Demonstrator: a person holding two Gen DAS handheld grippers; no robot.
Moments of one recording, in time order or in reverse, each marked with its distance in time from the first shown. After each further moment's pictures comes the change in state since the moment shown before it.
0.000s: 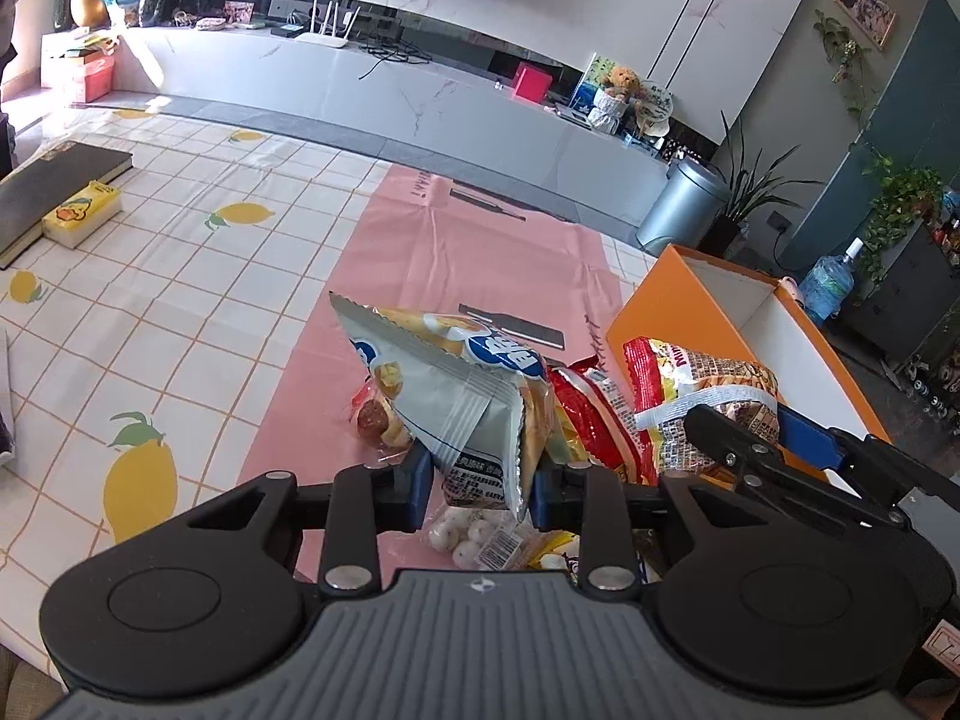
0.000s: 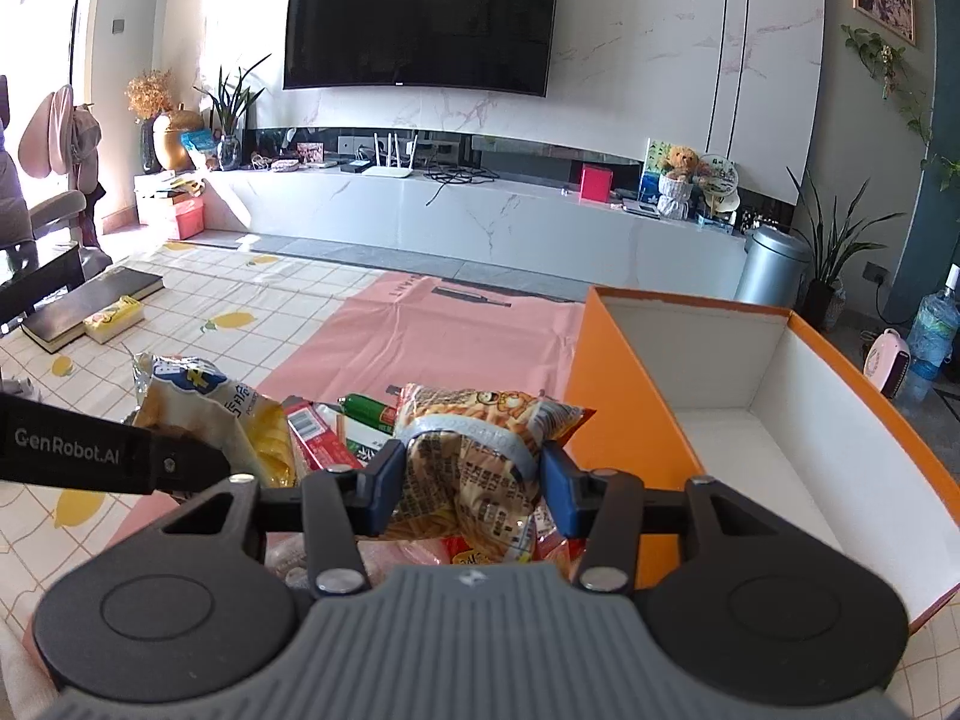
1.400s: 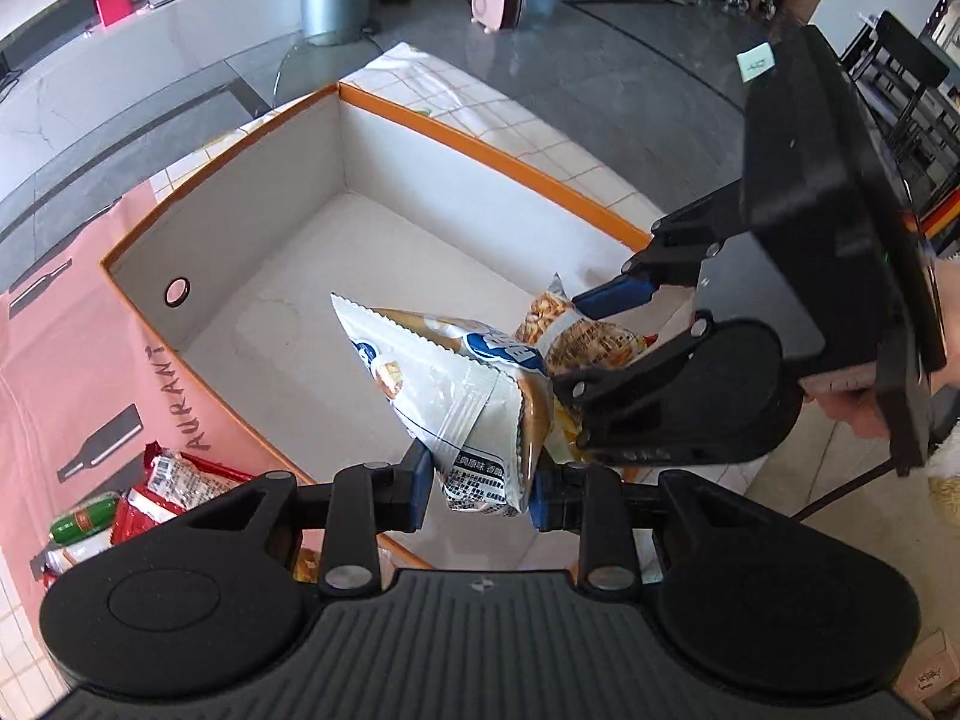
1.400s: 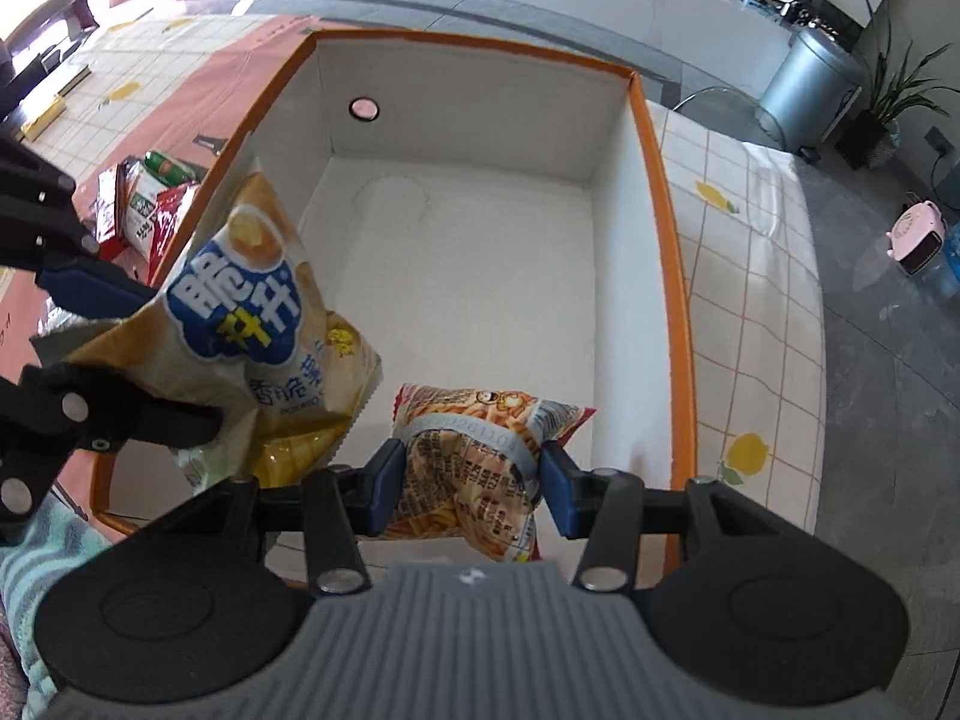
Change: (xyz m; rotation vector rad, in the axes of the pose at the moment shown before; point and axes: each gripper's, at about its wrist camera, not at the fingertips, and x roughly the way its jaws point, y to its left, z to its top) left arm 0.123 -0.256 0.023 0.720 0.505 -0.259; right arm 0.059 -0.238 0.008 -0.138 0.651 0.112
